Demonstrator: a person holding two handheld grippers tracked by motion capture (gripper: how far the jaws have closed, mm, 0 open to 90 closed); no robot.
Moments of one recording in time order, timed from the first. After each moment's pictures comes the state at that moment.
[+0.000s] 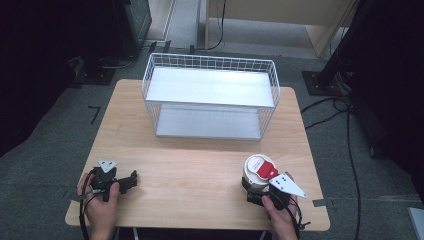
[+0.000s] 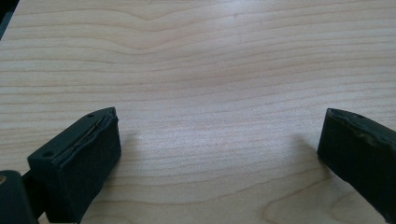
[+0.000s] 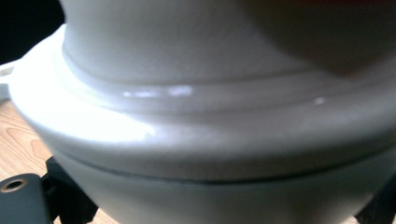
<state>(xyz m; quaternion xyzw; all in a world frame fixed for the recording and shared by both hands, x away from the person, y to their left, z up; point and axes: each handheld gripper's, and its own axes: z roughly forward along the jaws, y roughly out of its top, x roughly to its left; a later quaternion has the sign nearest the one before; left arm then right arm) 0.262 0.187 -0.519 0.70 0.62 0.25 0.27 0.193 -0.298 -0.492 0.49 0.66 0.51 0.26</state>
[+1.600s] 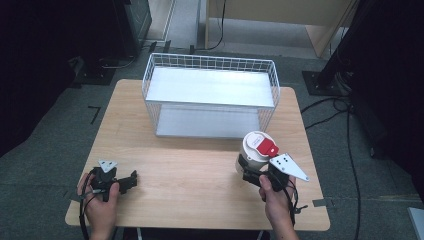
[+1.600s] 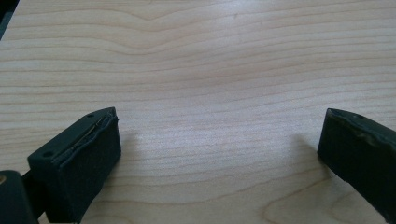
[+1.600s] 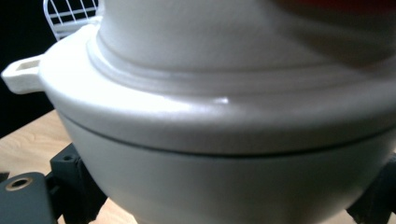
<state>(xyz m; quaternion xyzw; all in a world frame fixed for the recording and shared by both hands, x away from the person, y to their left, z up) 0.262 0.187 -0.519 0.70 0.62 0.25 0.27 0.223 -0.278 -0.428 0.49 0.61 0.55 0.29</state>
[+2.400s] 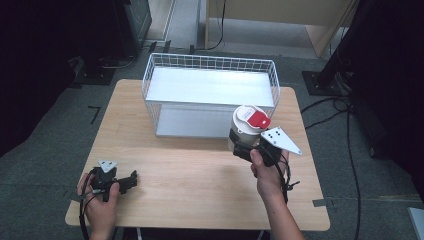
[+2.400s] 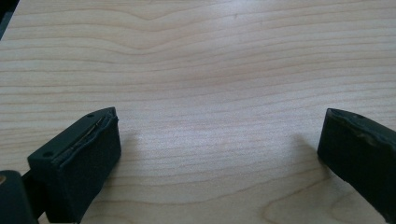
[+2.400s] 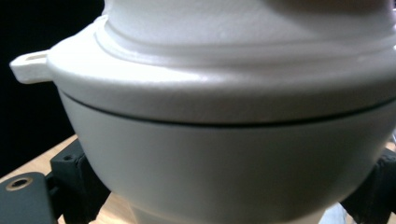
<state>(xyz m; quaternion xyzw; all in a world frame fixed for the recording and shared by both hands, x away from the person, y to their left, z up) 0.262 0.187 -0.519 0.70 0.61 0.25 0.27 0.266 -0.252 -0.374 0.46 0.61 0.57 0.31</state>
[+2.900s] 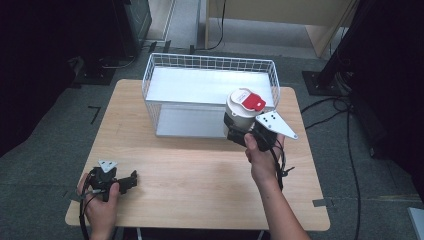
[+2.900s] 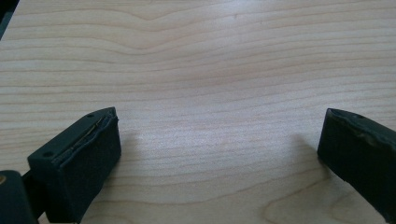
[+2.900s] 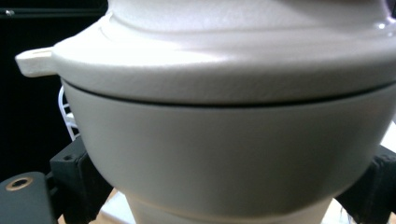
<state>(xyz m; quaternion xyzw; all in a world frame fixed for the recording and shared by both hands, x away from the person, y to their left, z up) 0.262 0.187 -0.519 0.70 0.61 0.25 0.27 0.290 -0.237 -0.344 0.45 0.59 0.58 0.33</state>
